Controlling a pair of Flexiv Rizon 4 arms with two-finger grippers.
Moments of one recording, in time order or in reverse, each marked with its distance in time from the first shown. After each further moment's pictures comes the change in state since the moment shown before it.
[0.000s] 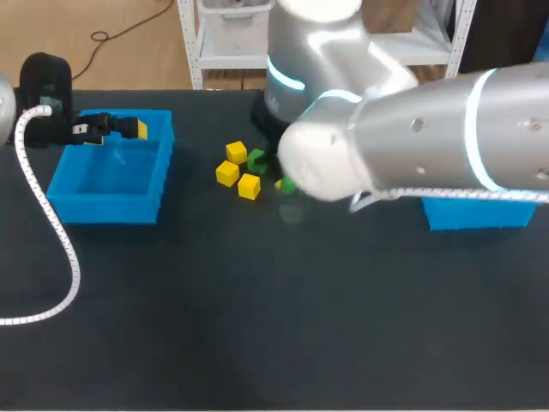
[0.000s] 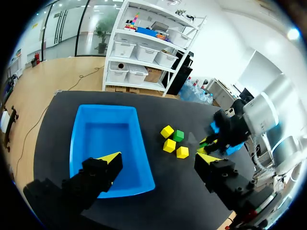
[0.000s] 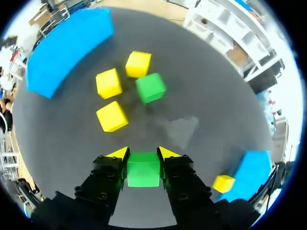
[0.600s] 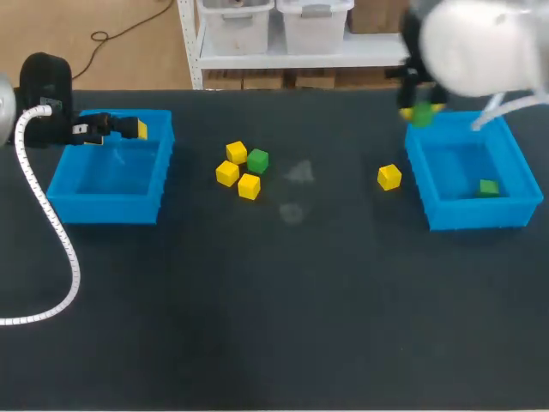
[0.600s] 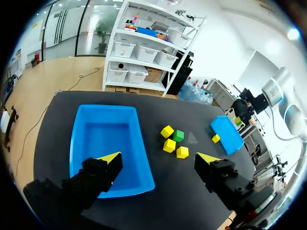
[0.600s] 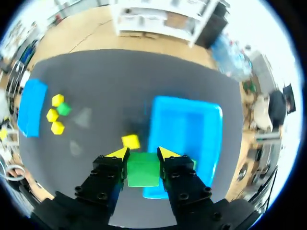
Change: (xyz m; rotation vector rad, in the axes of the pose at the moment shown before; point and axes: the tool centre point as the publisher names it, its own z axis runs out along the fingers) left arm 0.000 0.000 0.000 0.000 0.000 0.000; right arm 0.087 -0.193 -0.116 0.088 0.053 0.536
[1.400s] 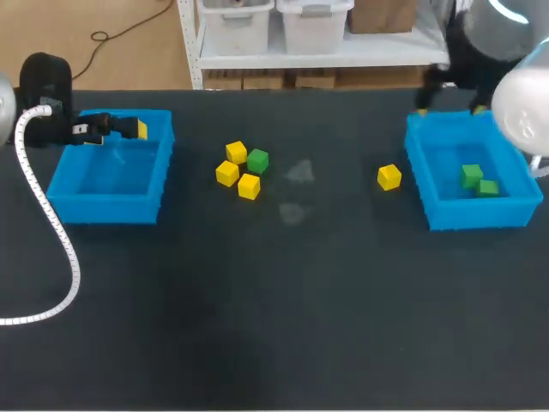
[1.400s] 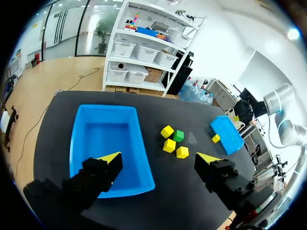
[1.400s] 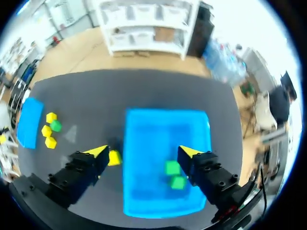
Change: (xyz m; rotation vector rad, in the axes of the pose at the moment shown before) left arm 0.000 0.000 0.000 0.000 0.000 0.000; right arm -0.021 -0.028 0.007 -0.029 -0.245 -0.008
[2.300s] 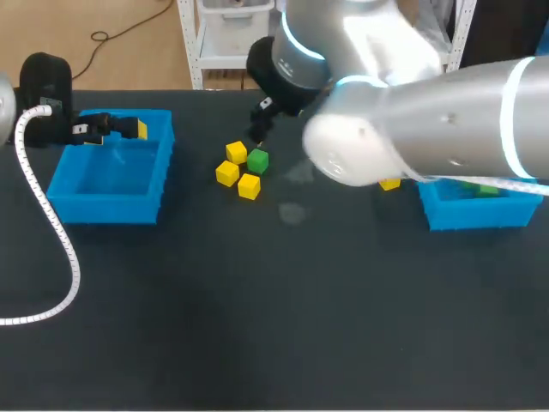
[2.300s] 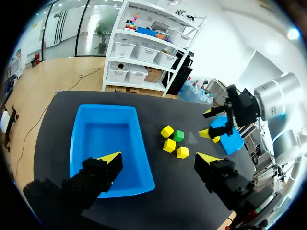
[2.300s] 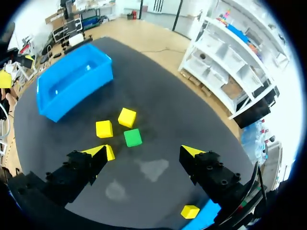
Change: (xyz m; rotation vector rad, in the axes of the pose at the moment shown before) left arm 0.000 0.000 0.000 0.000 0.000 0.000; right arm -0.016 0.263 0.060 -0.163 -0.047 -0.654
